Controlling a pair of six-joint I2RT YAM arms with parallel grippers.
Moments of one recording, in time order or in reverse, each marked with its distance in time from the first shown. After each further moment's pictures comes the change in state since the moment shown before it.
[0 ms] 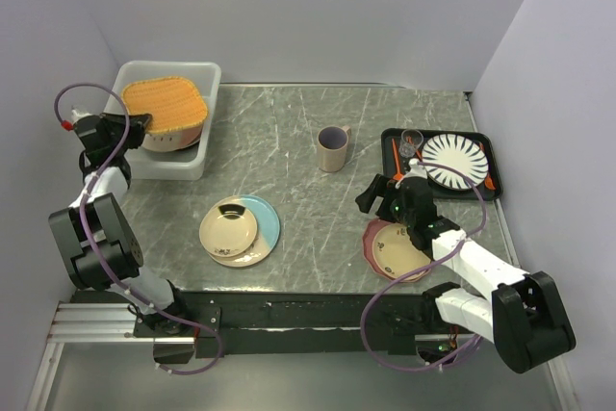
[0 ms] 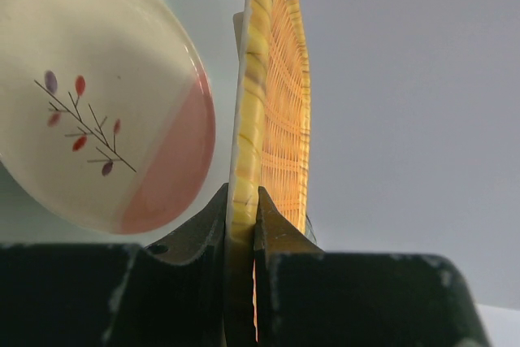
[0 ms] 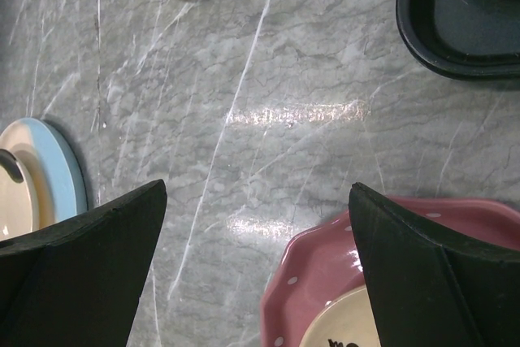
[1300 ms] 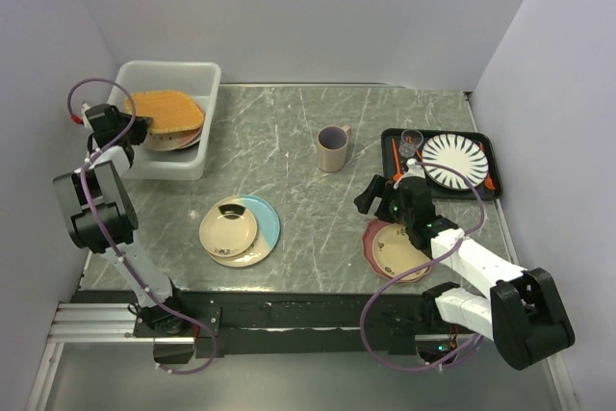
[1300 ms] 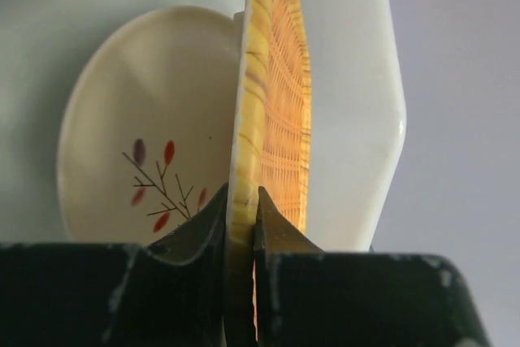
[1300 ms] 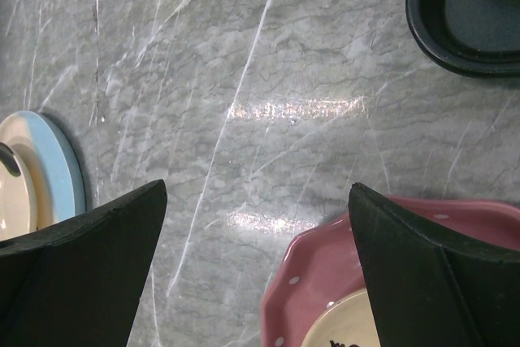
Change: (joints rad) left arm -0.026 0.291 0.233 -0.120 -0.140 0.103; right arm 0.006 0.019 0.002 0.008 -0.012 -0.005
